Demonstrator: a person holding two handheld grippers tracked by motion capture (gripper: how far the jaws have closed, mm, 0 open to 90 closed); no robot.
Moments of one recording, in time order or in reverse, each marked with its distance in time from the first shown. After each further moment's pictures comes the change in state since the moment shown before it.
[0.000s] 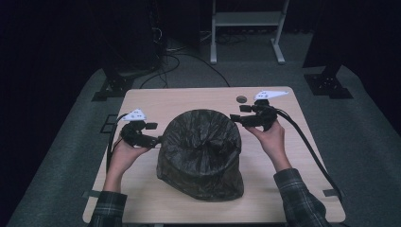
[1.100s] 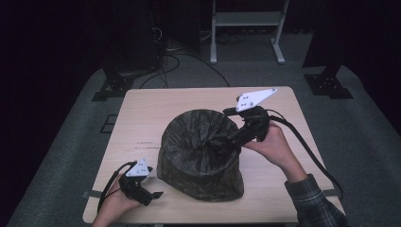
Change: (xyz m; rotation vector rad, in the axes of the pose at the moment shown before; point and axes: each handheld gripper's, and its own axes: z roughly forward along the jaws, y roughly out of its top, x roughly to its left) left arm -0.069 -0.109 0.007 0.232 -0.063 0.159; right arm 0.110 0.051 -0.030 0.118 0.207 -0.362
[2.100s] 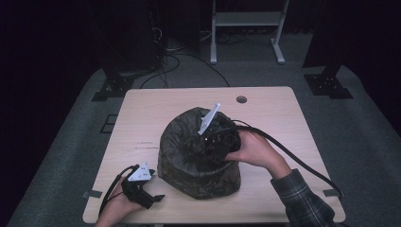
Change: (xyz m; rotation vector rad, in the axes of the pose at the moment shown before) left arm -0.002 -0.011 0.011 -0.033 -0.004 0.034; right arm 0.021 0.002 0.084 0.536 0.123 -0.077
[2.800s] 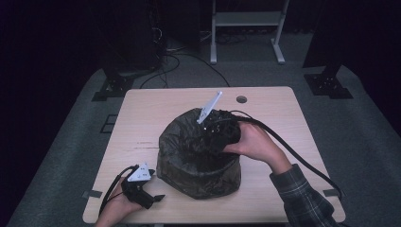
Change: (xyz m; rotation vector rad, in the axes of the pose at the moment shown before) left arm 0.000 -0.001 0.000 -0.008 0.000 -0.001; right arm -0.002 0.017 -0.031 -0.083 -0.052 0.009
